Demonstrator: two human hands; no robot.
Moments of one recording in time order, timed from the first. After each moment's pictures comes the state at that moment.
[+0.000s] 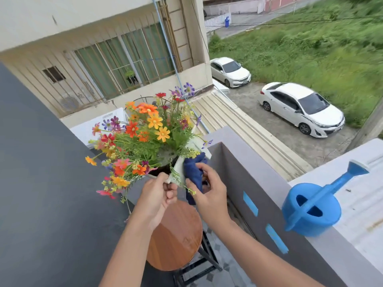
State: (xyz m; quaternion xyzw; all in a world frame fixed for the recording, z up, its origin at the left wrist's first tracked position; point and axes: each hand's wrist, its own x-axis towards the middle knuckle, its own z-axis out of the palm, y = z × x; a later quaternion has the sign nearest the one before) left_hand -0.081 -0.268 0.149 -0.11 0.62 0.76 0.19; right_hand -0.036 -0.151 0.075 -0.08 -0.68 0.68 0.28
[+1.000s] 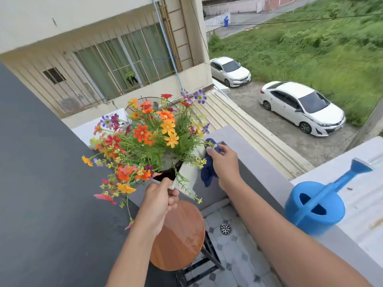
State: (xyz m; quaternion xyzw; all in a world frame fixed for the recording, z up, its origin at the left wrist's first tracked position) left_hand -0.067 -0.275 0.151 -0.09 0.71 0.68 0.16; right_hand -0.107 -0.098 0.094 -0.27 -0.57 0.76 0.16
